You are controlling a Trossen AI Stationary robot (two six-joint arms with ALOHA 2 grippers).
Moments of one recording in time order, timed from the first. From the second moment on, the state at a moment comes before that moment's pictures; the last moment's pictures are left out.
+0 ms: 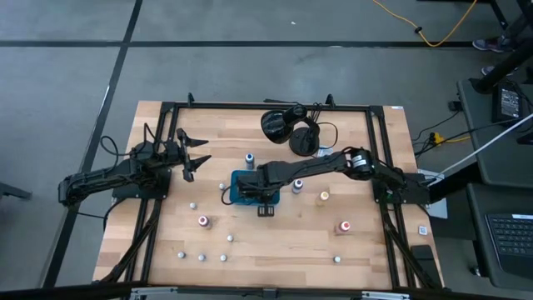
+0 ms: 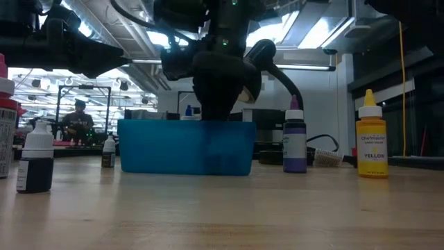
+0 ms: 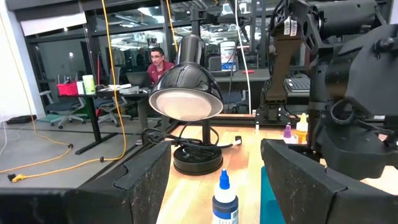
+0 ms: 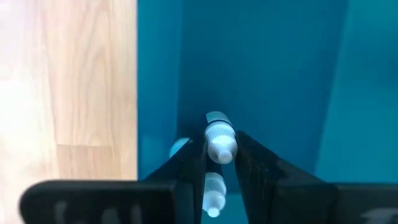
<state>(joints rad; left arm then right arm) 0.33 0.05 0.01 0.15 0.04 0.05 0.11 2.32 1.99 -1.03 0.01 0.07</state>
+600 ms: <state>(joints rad) 0.33 0.05 0.01 0.15 0.04 0.05 0.11 2.33 1.99 -1.02 0.00 0.06</state>
